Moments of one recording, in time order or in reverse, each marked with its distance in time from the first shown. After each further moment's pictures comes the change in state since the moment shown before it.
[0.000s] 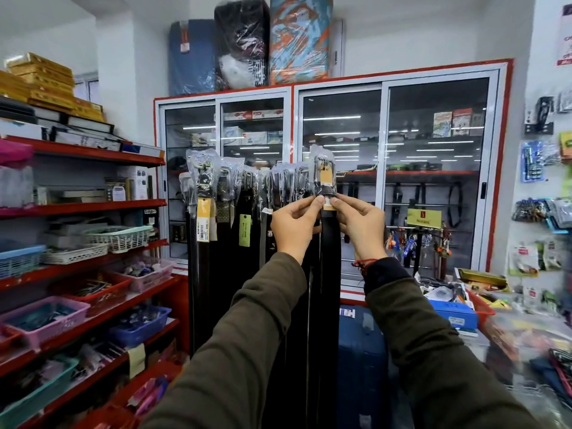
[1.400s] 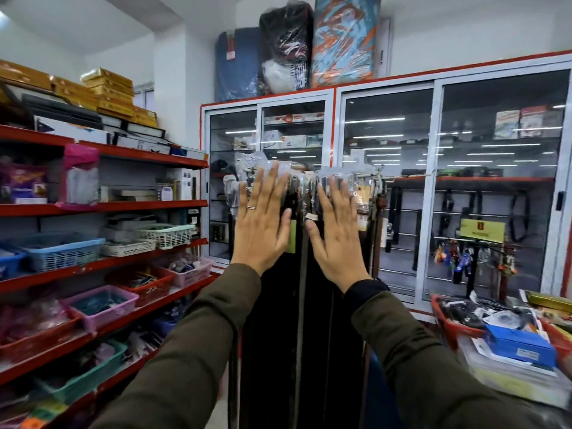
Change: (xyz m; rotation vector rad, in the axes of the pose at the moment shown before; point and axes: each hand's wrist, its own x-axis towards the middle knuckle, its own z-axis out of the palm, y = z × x) left_hand 0.048 0.021 -0.149 1.473 0.107 0.943; right_hand -0.008 0.070 0.092 -0.883 -0.213 -0.977
